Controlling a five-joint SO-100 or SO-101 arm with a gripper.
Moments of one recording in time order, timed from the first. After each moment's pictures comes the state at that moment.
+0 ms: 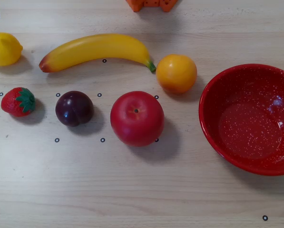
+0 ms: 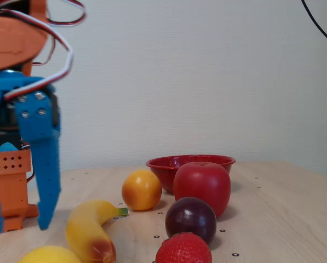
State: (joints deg) arm -66.1 49.7 31.1 103.5 80.5
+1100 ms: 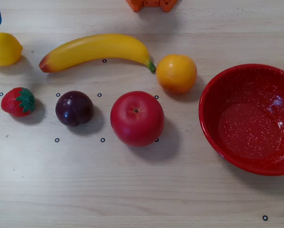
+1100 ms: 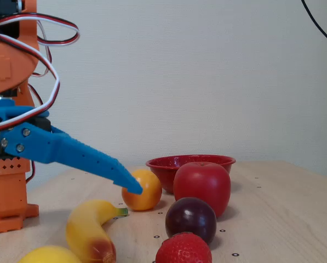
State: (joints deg) arm -67.2 41.4 25.8 103.5 74.0
